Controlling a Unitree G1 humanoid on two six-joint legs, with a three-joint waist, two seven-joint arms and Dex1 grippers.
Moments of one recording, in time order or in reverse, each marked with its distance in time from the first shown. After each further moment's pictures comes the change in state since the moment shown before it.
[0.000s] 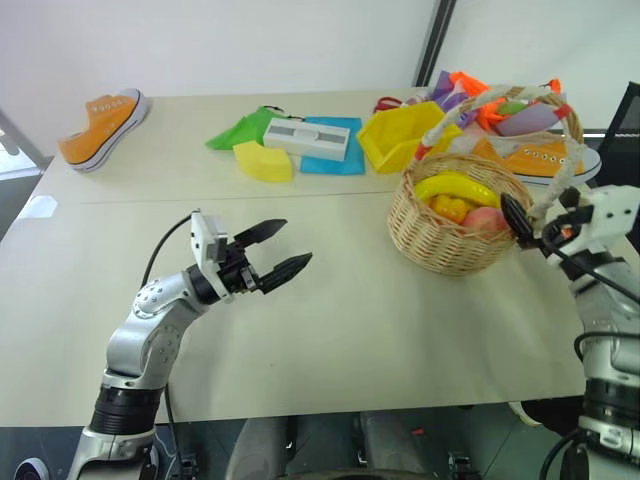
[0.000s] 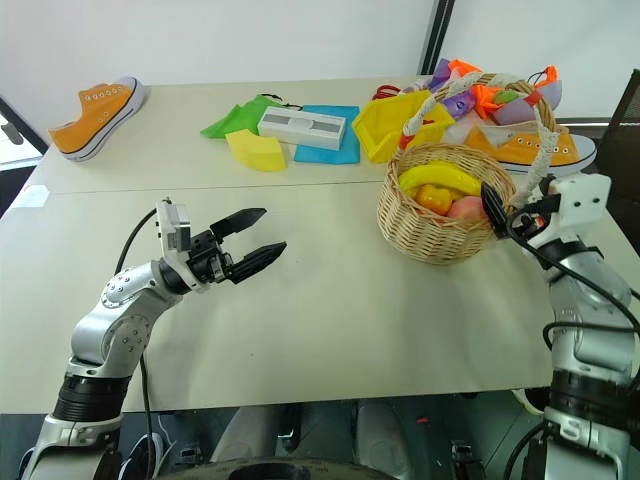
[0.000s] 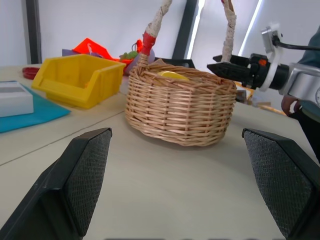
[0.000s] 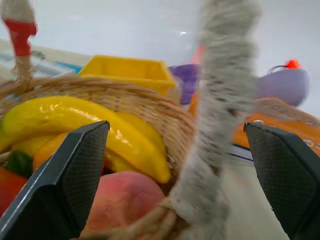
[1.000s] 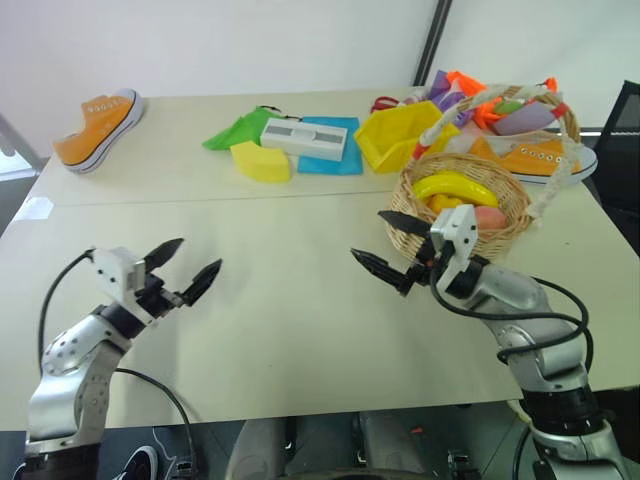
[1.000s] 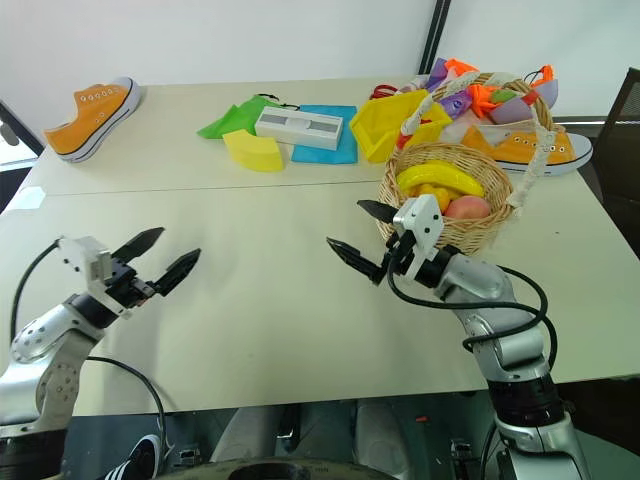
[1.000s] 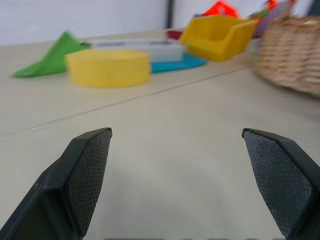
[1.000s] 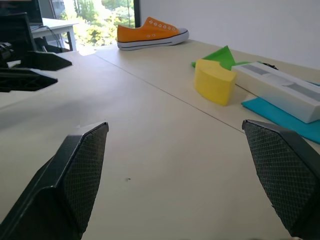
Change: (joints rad) left arm 0.323 0.084 0.332 -0.030 0.124 -0.117 0.200; right arm -0.145 -0.008 0.527 -0.129 0.073 0.128 0.333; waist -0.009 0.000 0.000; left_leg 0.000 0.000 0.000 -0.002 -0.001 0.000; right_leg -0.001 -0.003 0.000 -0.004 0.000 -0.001
